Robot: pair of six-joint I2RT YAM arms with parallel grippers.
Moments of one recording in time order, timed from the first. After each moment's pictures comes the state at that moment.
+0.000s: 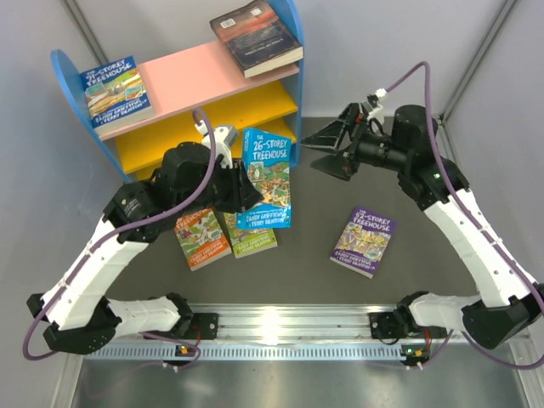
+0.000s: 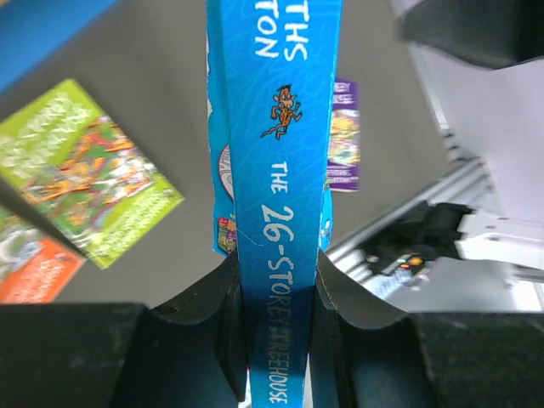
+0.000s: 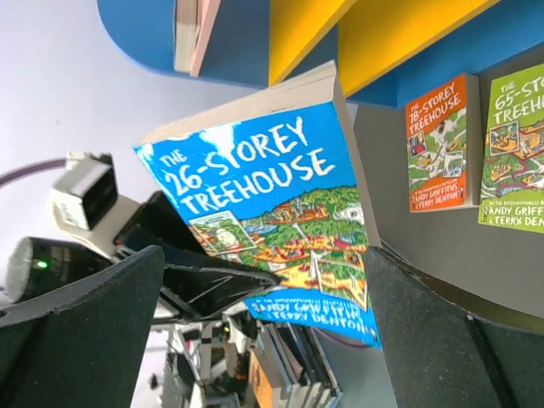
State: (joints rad) left arm -0.82 1.15 1.66 -1.04 -0.06 -0.56; right arm 0.46 1.22 1.44 -0.44 -0.59 1.16
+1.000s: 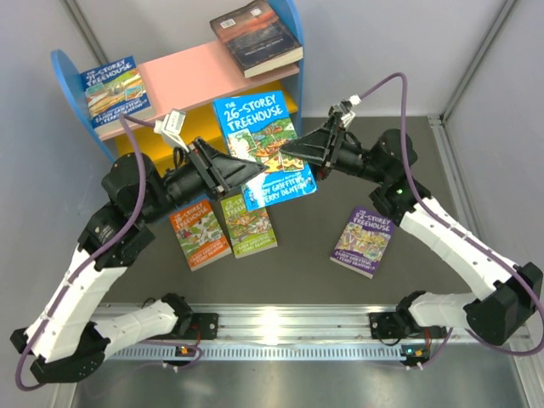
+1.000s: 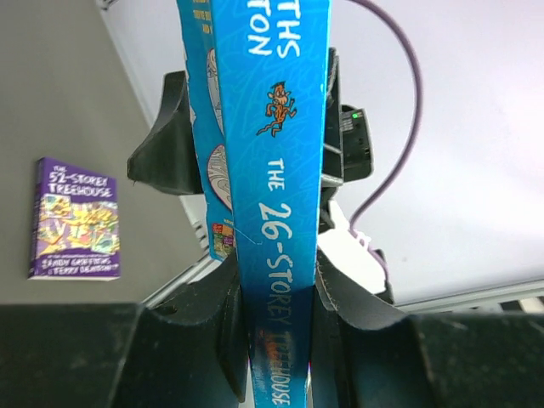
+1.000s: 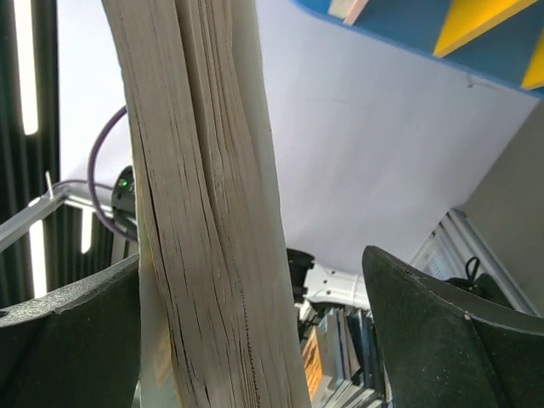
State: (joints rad) left arm -0.71 0.96 1.49 -0.51 0.20 -1.08; right arm 0.61 1.23 1.18 0.29 -0.65 1.42
